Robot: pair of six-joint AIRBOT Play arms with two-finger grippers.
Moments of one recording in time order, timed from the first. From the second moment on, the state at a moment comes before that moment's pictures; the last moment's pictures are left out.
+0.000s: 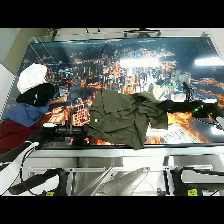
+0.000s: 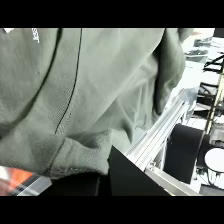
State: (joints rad) left arm -0.01 -1.29 0.41 0.27 -1.12 -0.74; right arm -0.31 -1.49 0.83 -0.45 1.08 0.68
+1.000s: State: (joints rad) left arm 0.62 -0.79 1.38 -0.68 -1.67 -0.87; right arm -0.71 -0.61 1.38 0.10 1.28 0.68
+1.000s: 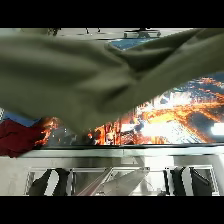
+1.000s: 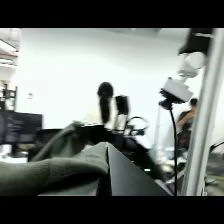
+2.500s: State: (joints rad) left arm 0.27 -1.76 1.44 0.22 -1.45 -0.93; right arm -0.43 -1.51 1.14 -0.38 1.05 0.73
